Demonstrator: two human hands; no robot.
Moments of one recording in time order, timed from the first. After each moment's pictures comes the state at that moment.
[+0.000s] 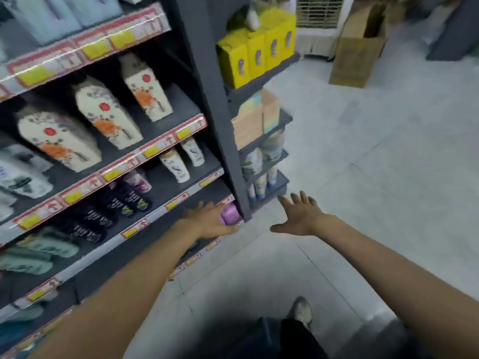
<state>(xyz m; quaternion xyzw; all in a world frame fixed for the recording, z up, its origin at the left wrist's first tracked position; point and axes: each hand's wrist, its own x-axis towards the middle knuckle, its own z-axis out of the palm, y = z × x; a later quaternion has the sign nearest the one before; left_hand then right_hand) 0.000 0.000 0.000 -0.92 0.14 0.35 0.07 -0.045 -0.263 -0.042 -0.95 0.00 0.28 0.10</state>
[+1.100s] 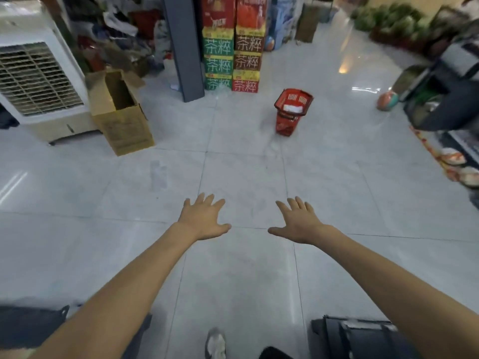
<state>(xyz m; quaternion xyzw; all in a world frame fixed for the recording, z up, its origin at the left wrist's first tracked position) 0.223 -0.697 0.018 -0.76 0.61 0.19 0.08 -0.034 -0.820 0.016 -0.86 0.45 0.19 0.12</state>
